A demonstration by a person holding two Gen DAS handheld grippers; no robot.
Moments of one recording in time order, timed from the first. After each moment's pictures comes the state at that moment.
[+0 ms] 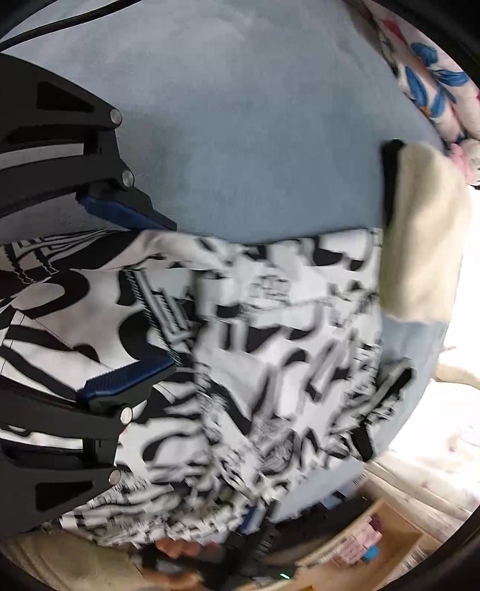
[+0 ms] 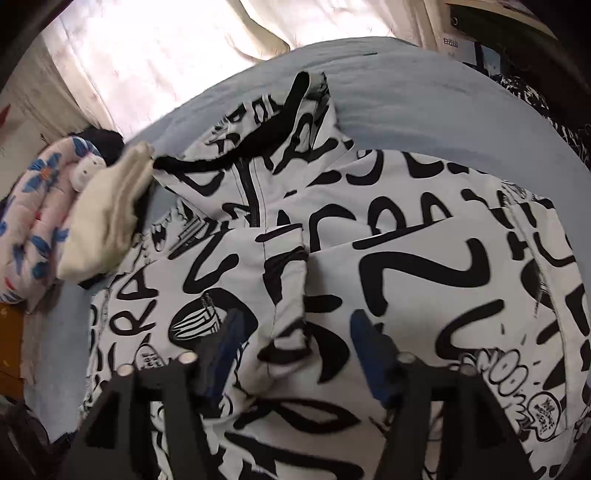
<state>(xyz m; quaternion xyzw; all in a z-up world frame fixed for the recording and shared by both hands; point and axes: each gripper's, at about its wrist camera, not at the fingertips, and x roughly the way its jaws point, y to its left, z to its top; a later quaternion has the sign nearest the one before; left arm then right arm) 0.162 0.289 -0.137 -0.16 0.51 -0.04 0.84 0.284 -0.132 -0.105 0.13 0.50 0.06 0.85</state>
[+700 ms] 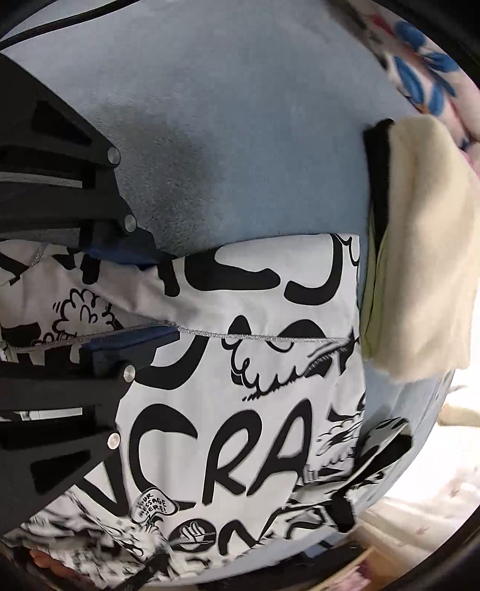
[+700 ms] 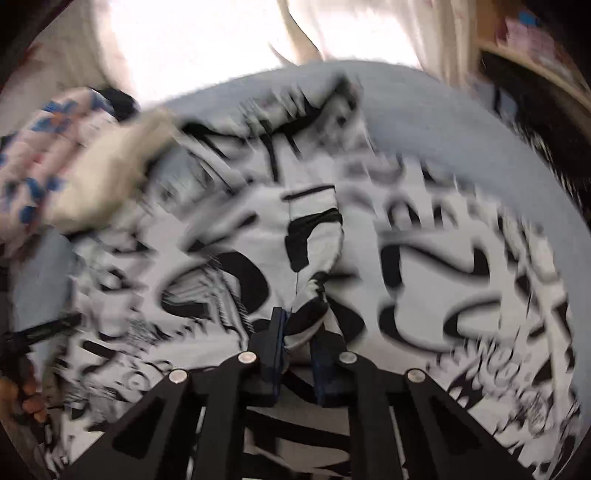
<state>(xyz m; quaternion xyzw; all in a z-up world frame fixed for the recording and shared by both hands) 0.281 0.286 -0.185 -0.12 0.54 0.03 0.83 0.268 -0.096 -0.152 0.05 0.53 0.03 0.84</state>
